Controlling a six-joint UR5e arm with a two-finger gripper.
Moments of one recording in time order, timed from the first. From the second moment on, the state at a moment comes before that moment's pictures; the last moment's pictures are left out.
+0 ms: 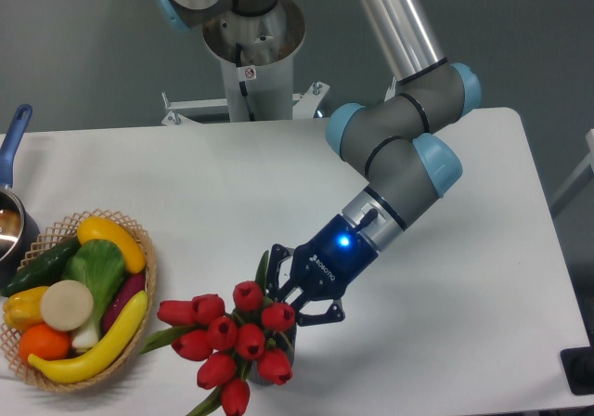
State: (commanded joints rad) arm 2.60 -2.10 -1.62 -0.68 0.36 1.14
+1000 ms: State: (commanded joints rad) arm 2.71 -2.02 -1.72 -0.68 0.35 1.14
